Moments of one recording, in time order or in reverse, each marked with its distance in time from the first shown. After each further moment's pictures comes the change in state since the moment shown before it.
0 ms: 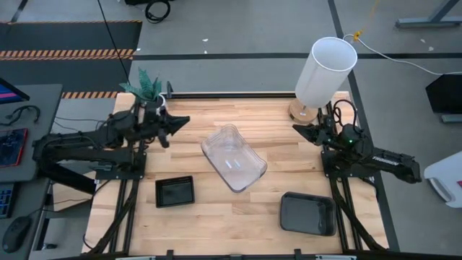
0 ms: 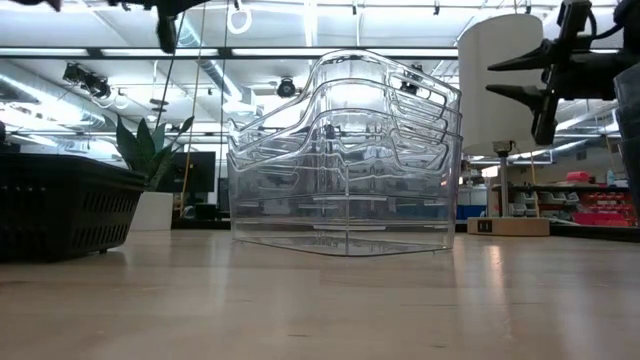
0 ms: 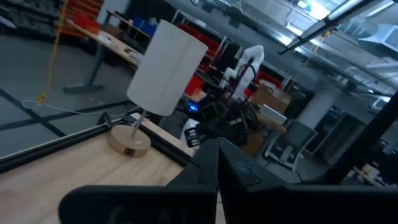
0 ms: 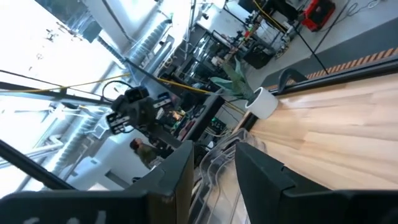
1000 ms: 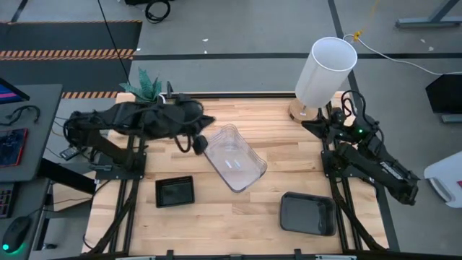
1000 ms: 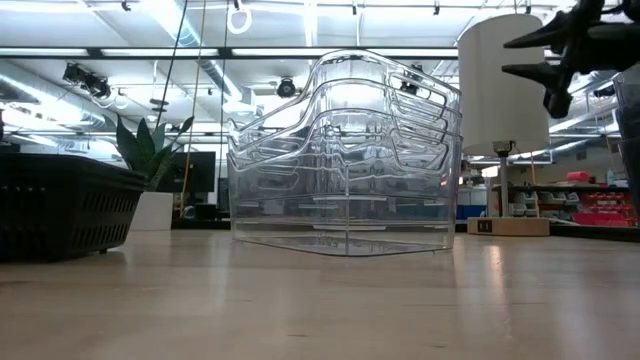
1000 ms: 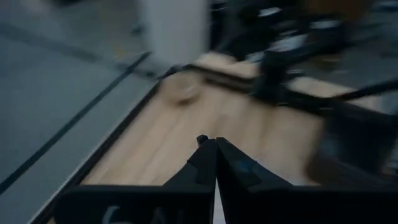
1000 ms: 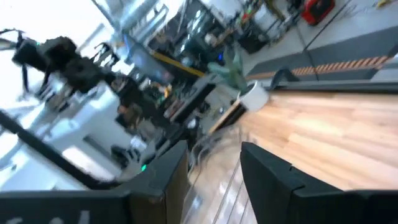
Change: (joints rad) left arm -0.268 0.785 1.240 -1.104 -0.367 0.208; right arm -0.382 0.002 0.243 -0.334 -0.456 -0.132
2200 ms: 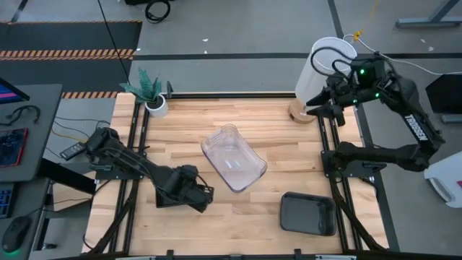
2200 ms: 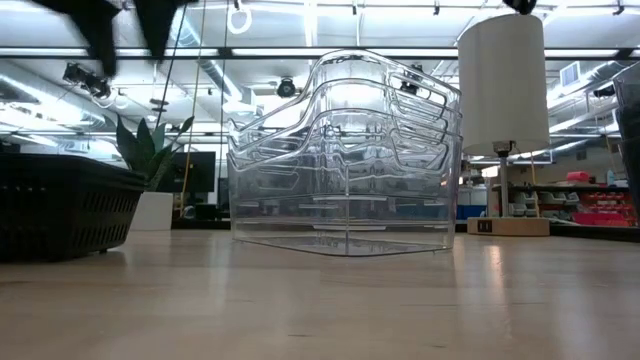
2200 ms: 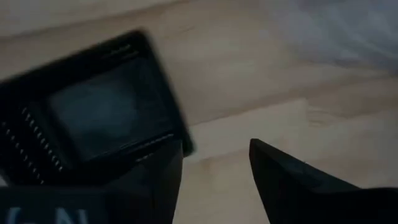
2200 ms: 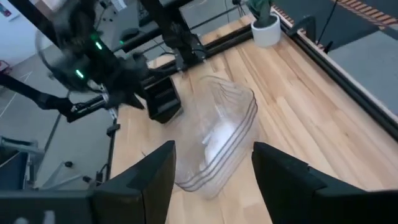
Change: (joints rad) left arm -0.355 0.249 -0.374 -0.256 0.338 -1.535; right arm -0.026 0.895 1.178 -0.952 -0.244 -0.798
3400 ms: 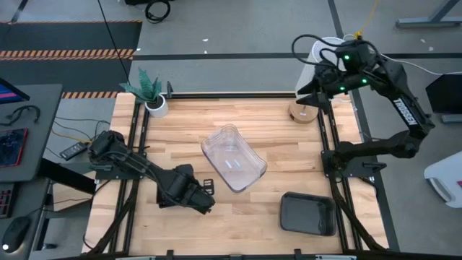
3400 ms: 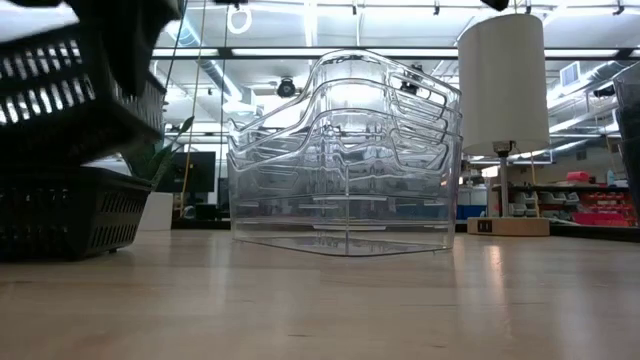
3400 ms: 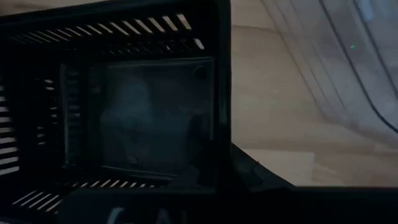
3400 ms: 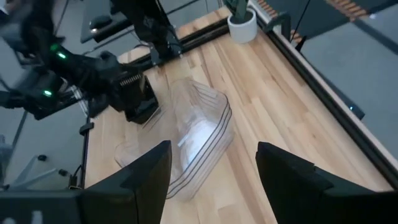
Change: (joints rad) left arm -0.012 0.077 0.056 -0.121 -0.048 -0.316; right arm 0.022 0.221 0.234 -0.096 0.113 -0.051
